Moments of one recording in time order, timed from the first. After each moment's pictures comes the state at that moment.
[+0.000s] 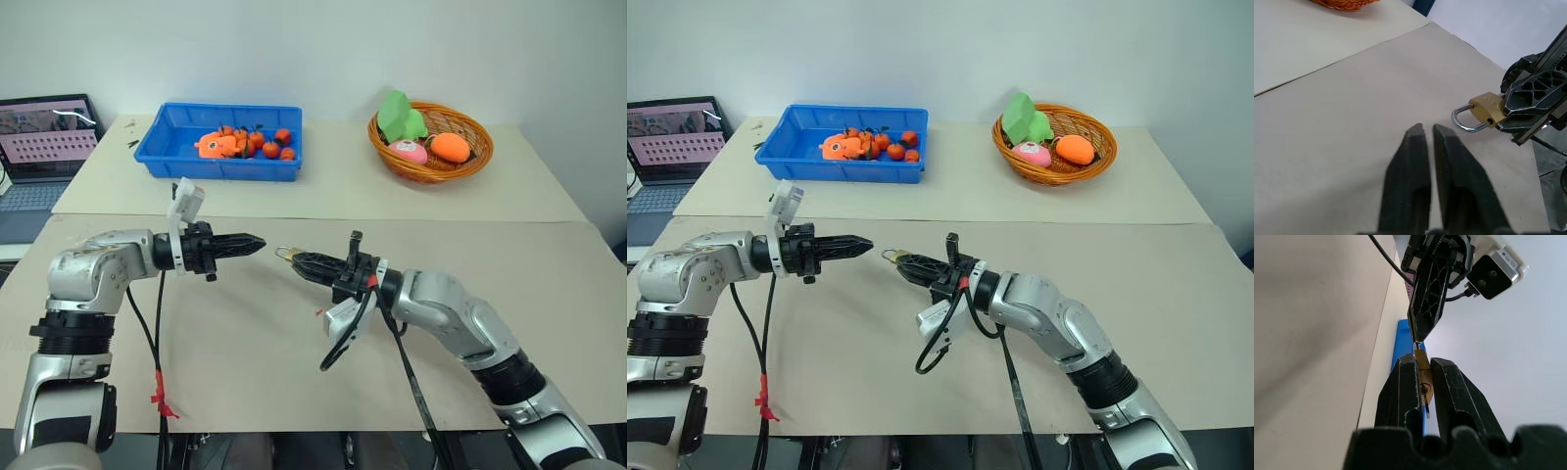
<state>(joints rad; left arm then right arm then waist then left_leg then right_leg) -0.62 0.72 0.06 0.12 -0.62 0.85 -1.17 -0.49 -0.51 0.38 -0.20 -0.69 -0.53 0.45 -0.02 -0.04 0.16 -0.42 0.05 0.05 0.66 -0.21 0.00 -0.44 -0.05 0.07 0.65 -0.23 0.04</state>
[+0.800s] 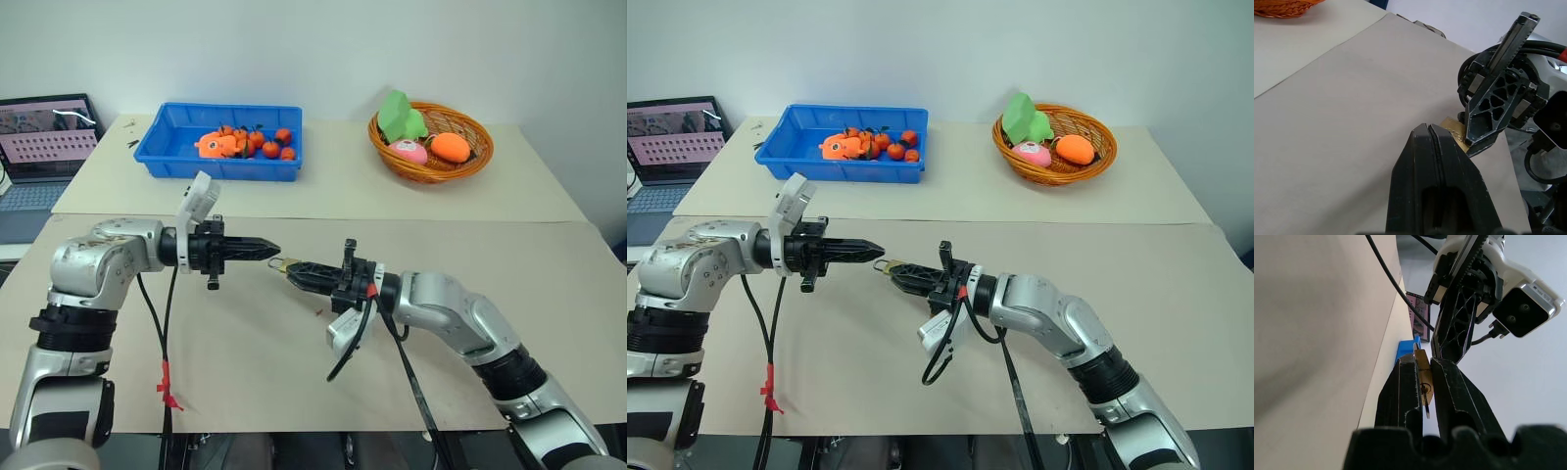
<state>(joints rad) -0.66 0.76 0.00 0.01 -0.65 0.86 -1.31 -0.52 -0.52 0.39 -0.16 -0.68 -0.65 0.45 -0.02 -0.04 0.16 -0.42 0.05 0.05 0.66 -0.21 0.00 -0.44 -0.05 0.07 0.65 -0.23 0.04</state>
